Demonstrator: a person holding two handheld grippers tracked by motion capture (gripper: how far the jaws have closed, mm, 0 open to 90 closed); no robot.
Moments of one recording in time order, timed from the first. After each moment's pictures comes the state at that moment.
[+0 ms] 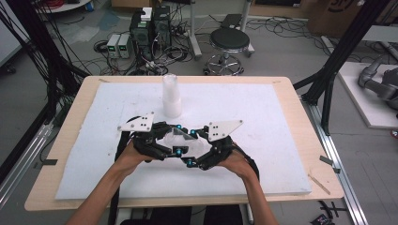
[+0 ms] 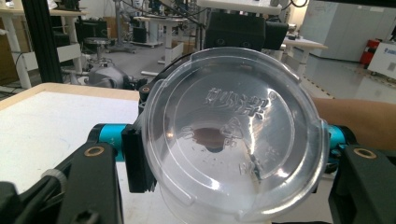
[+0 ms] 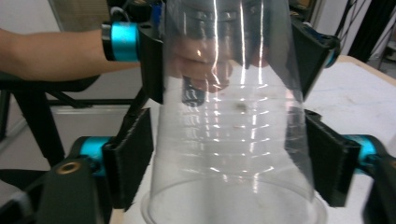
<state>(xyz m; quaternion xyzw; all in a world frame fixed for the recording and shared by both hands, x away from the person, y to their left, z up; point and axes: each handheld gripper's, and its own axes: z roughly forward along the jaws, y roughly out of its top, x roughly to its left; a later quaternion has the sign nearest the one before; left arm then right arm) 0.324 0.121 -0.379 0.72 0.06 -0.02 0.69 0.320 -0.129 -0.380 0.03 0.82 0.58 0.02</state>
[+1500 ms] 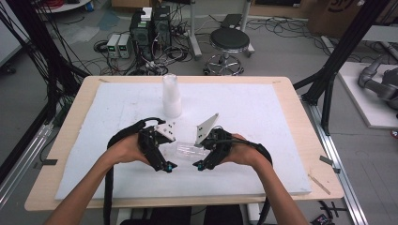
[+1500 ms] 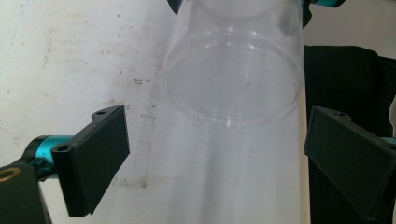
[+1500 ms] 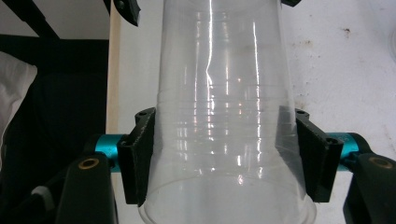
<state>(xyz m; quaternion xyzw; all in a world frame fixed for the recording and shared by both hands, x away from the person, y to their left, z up) 0.328 0.099 -0.362 0.94 0.07 0.00 0.32 0.327 -0.119 -0.357 0.02 0.96 0.29 0.02</state>
